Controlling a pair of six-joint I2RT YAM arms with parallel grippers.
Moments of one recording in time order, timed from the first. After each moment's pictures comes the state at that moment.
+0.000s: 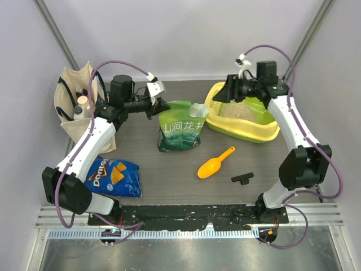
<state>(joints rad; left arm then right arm) -0.34 1.41 1.35 -0.36 0.81 0.50 0.15 1.63 1.55 -0.55 -0.75 0.17</state>
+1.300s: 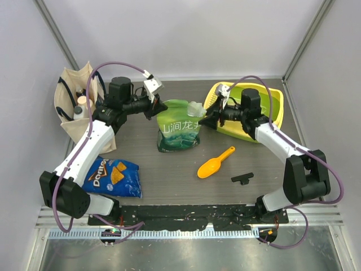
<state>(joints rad) -0.34 1.37 1.32 -0.36 0.69 0.33 0.26 1.46 0.98 0.17 -0.99 -0.17</state>
